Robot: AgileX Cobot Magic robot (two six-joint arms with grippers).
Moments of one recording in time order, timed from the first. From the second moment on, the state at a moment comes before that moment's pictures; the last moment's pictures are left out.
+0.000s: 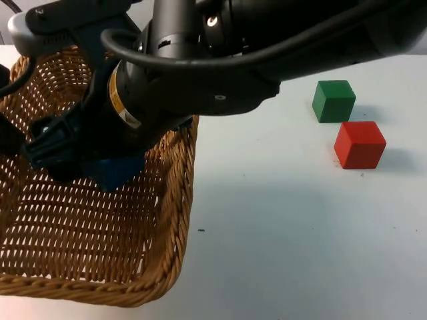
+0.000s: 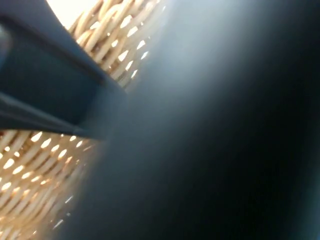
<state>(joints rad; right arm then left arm) 1.03 2.06 -1.42 -0.76 0.39 0.91 0.11 1.54 -0.73 -0.99 0.72 0.84</state>
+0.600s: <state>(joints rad) 1.05 1.81 -1.37 -0.73 0.51 0.73 0.11 1.54 -0.73 -1.00 0.72 0.84</state>
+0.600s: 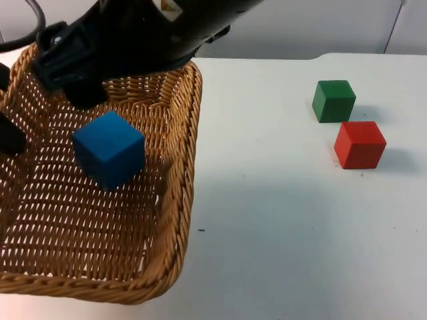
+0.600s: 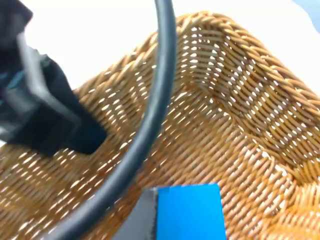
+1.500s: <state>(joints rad) 1.06 0.95 -0.64 -0.72 0.40 0.71 0.11 1.72 -0.74 -1.26 0.65 1.05</state>
